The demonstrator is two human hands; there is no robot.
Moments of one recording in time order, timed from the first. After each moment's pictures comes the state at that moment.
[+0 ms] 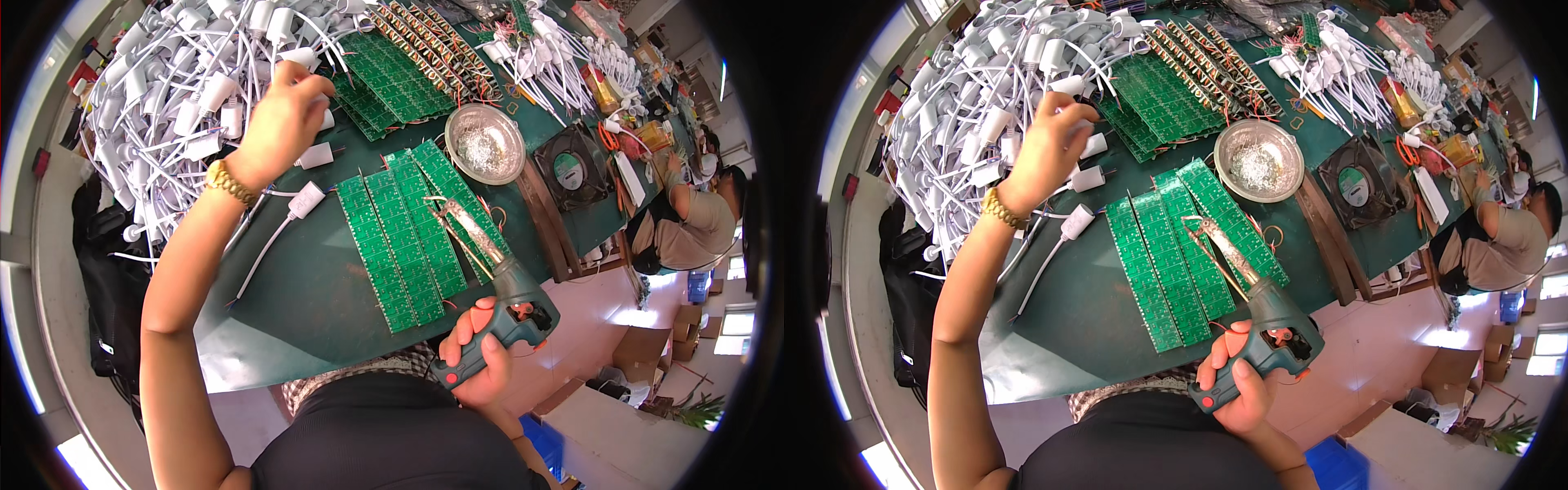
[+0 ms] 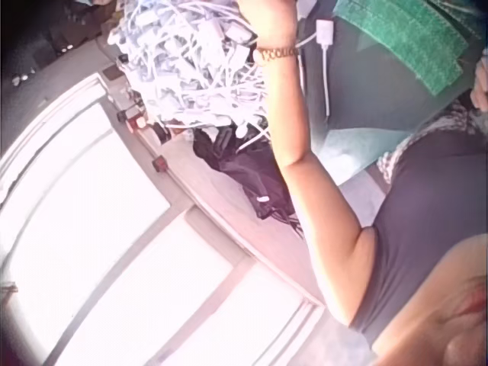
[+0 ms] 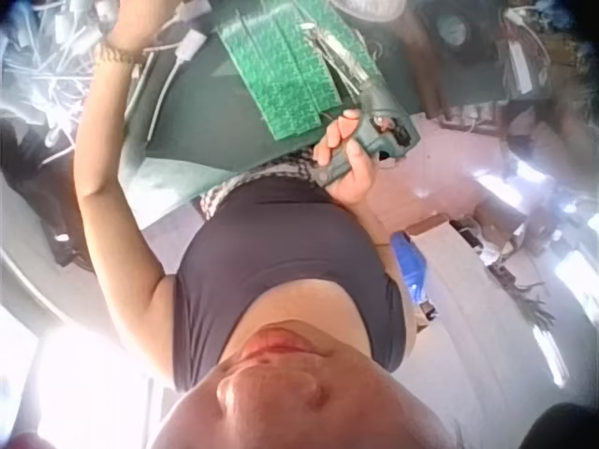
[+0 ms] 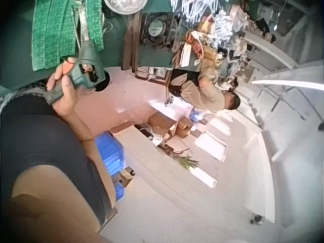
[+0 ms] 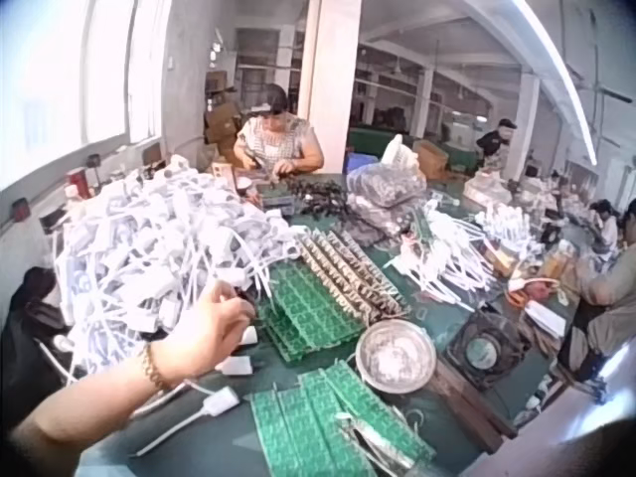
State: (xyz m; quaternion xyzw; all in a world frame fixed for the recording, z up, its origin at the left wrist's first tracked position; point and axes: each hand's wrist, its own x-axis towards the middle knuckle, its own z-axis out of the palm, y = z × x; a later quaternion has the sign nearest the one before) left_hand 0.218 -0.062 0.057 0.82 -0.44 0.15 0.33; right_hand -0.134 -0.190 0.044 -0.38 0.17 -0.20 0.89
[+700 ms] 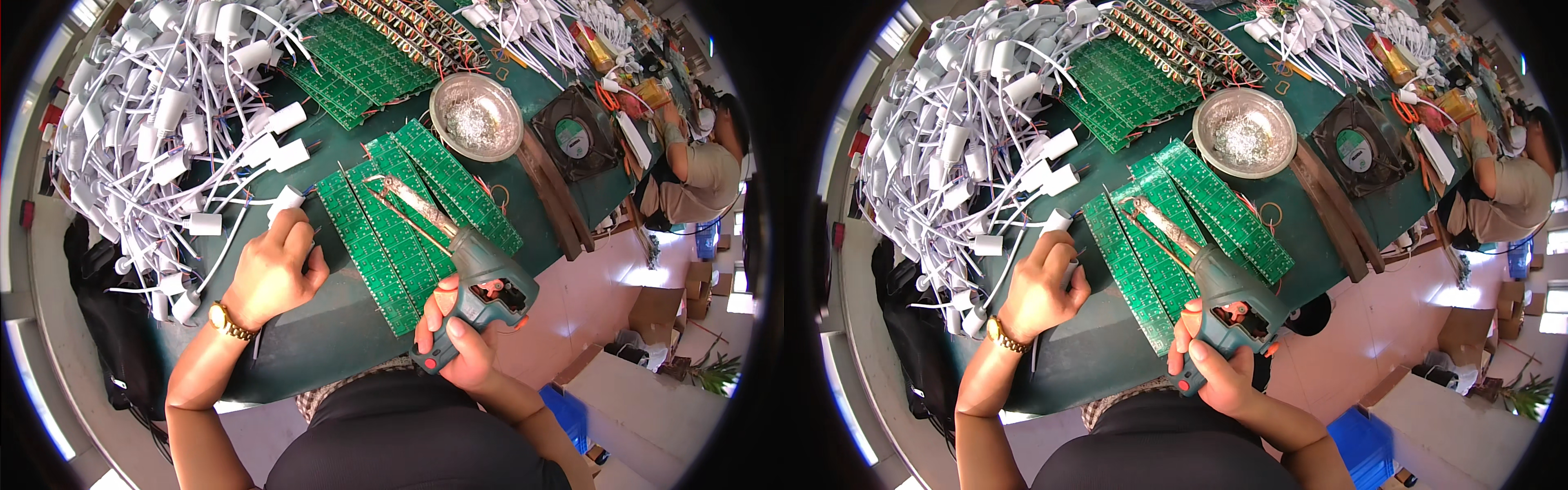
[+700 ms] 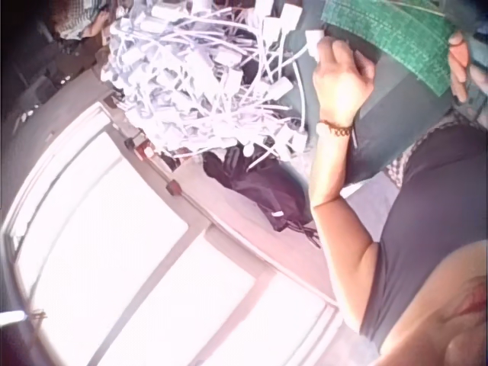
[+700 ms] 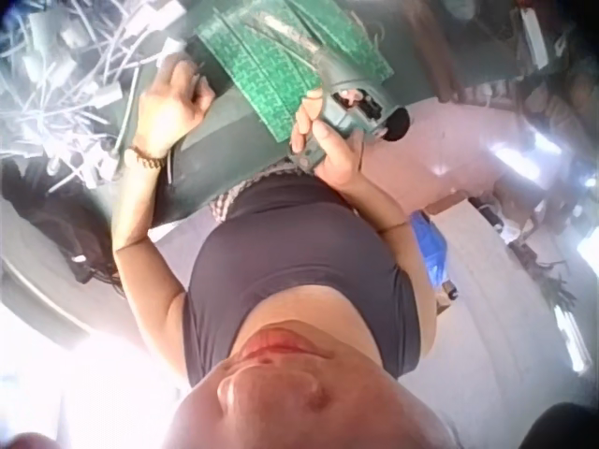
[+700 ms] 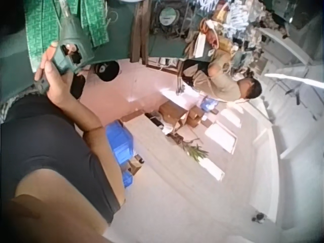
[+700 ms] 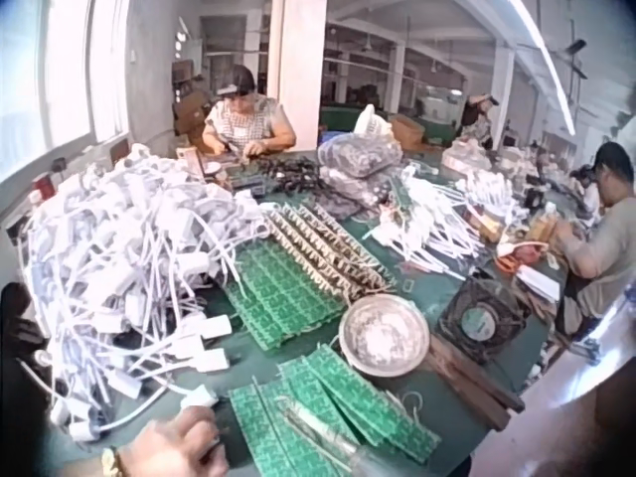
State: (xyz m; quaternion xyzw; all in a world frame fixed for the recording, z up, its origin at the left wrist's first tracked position) left_hand 0.100 -0.023 0.025 0.82 -0.51 0.07 0.26; right_hand -0.106 -0.188 0.020 -0.39 0.11 -0.14 0.90
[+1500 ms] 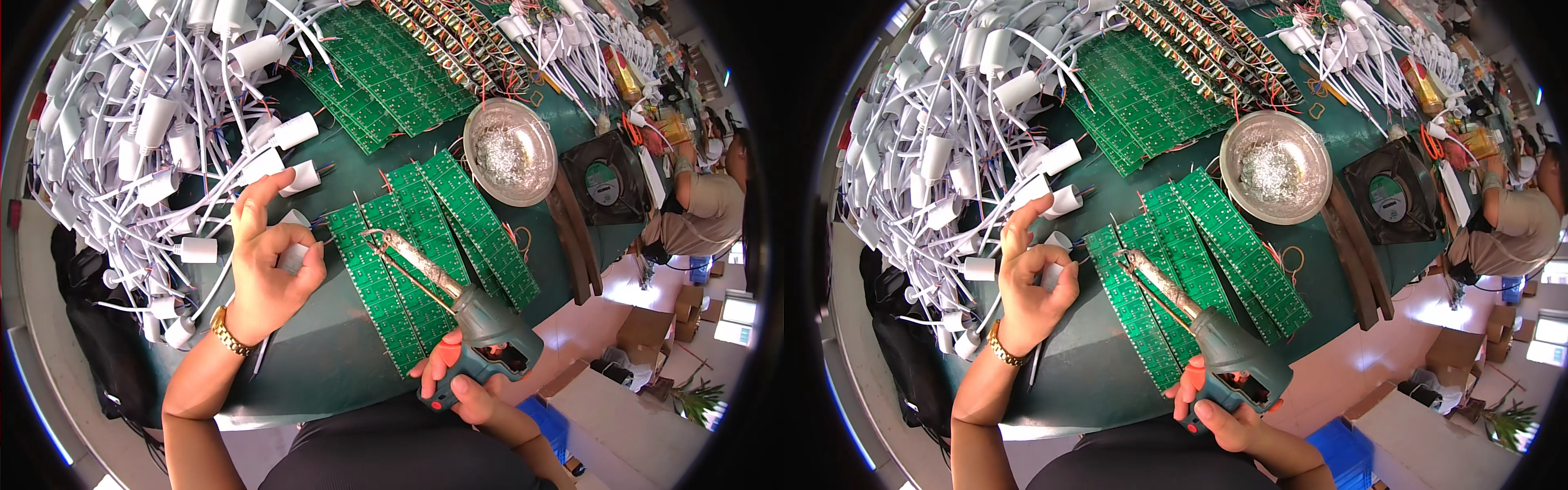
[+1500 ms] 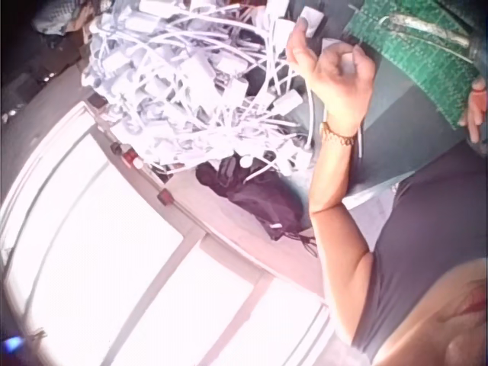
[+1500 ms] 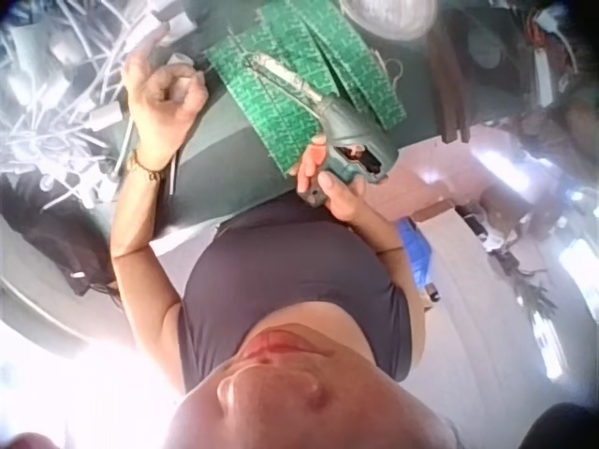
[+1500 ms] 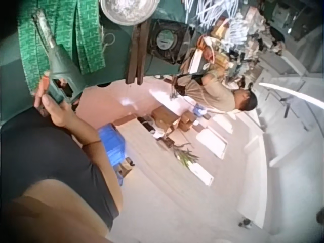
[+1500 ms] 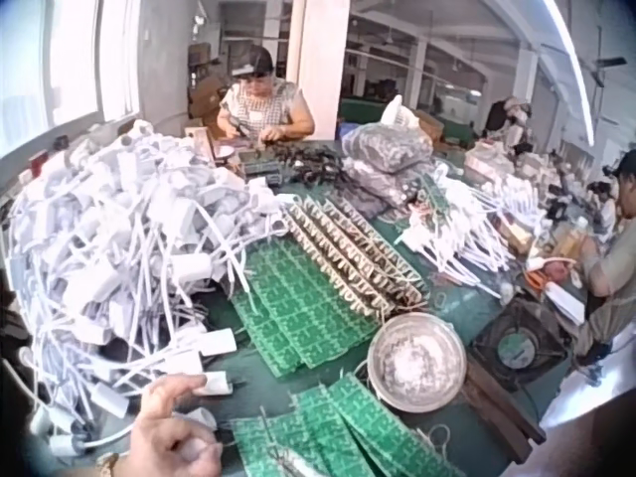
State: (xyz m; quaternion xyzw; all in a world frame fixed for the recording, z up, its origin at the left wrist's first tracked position) left_hand 0.132 -0.035 0.013 0.83 -0.38 0.07 0.40; right_hand -0.108 -0.205 0.018 -0.46 0.11 -0.02 0.88
